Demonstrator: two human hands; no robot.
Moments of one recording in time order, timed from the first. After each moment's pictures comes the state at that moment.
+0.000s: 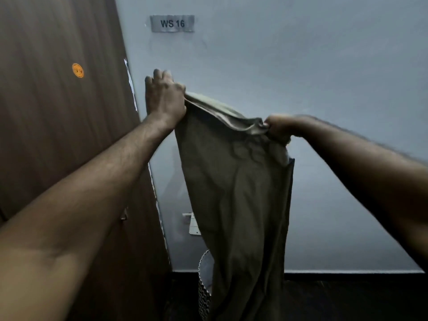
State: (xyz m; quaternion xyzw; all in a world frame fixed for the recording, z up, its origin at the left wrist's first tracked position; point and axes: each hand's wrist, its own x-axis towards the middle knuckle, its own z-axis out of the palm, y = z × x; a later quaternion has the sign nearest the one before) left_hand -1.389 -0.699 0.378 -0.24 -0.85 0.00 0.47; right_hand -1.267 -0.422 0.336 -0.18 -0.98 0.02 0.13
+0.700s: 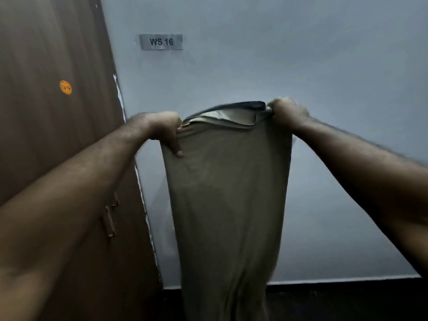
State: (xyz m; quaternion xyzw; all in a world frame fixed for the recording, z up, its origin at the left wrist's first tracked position) left_hand -1.373 -0.695 0.402 -0.35 -0.94 0.00 0.05; right_hand -1.242 -0.388 0.382 -0.20 -0.93 -0.03 0.31
